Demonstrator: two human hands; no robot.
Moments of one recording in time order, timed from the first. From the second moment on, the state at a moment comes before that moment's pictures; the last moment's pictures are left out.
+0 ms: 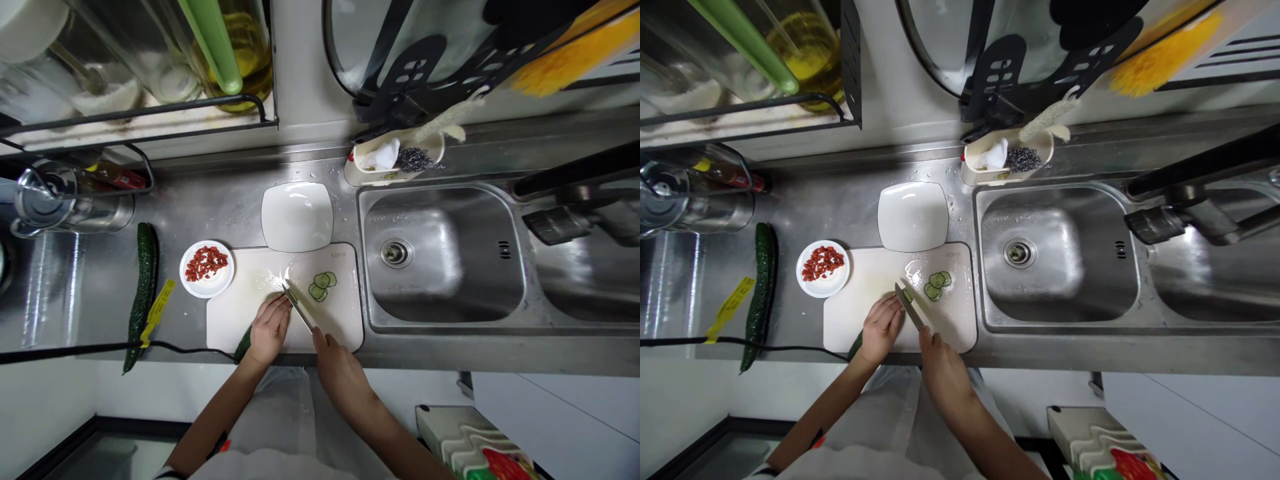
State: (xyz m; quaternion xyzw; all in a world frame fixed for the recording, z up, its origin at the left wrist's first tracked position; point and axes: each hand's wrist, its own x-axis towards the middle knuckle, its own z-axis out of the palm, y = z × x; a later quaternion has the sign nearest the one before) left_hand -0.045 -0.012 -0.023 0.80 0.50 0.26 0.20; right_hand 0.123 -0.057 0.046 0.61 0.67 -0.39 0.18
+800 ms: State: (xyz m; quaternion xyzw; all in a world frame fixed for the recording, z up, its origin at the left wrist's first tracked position) left_hand -0.047 -0.014 -0.027 0.80 0.50 0.25 0.21; right_hand 0.108 -0.037 0.027 0.63 0.65 -0.40 0.15
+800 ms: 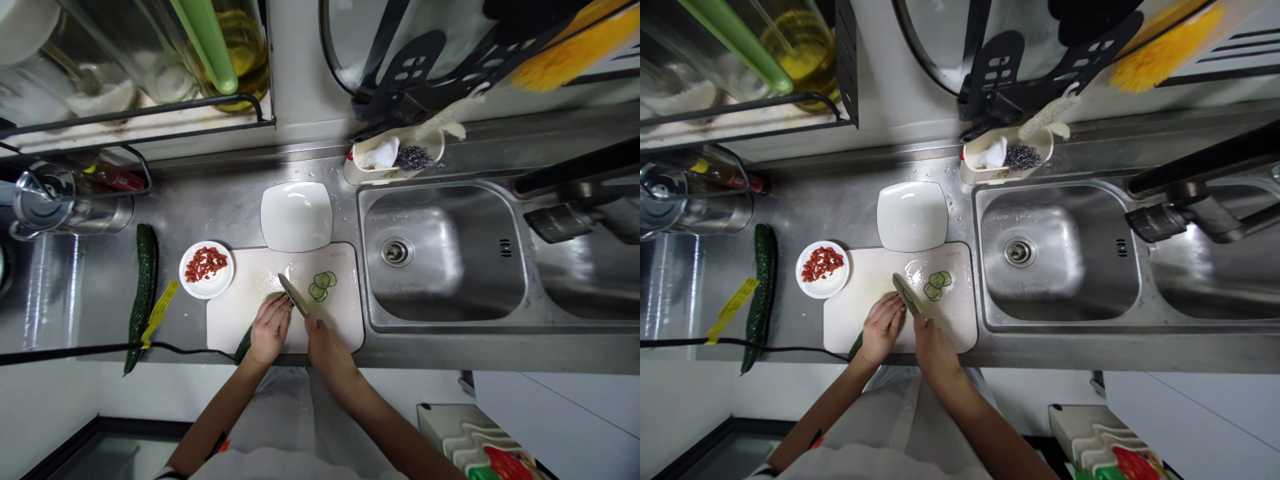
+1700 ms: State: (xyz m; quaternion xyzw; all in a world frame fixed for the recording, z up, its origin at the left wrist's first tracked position) left_hand -0.046 -0.014 -0.025 0.80 0.51 0.25 0.20; right_hand 0.129 -0.076 0.061 0.63 0.64 -0.39 0.20
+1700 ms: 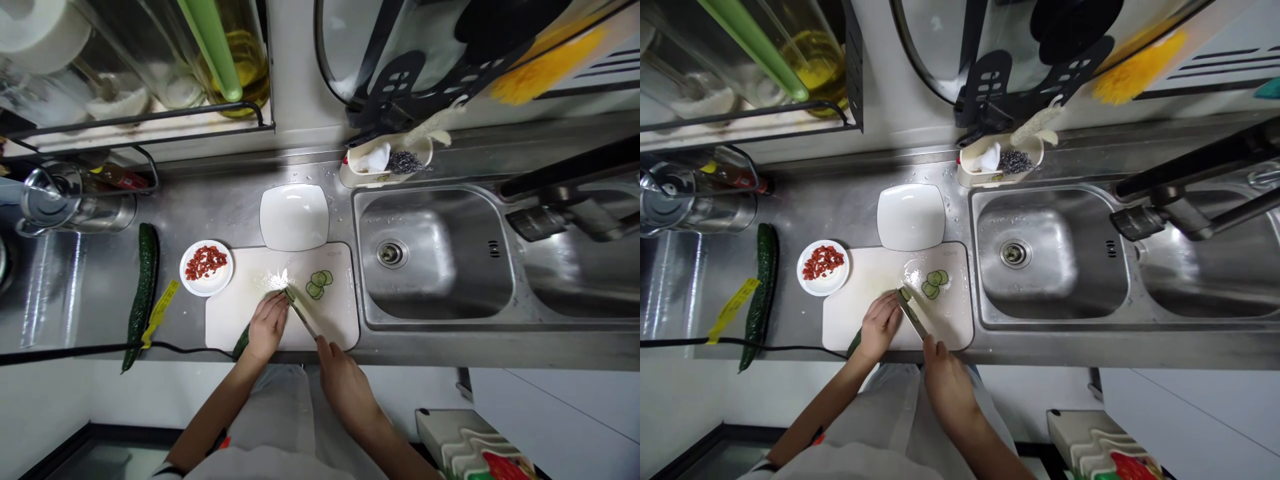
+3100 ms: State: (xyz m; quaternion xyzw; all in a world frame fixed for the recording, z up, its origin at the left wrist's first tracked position) left_hand -0.045 -0.013 -0.023 0.80 0.51 0.25 0.20; right_hand 0.125 -0.063 0.058 0.62 0.65 -0.40 0.19
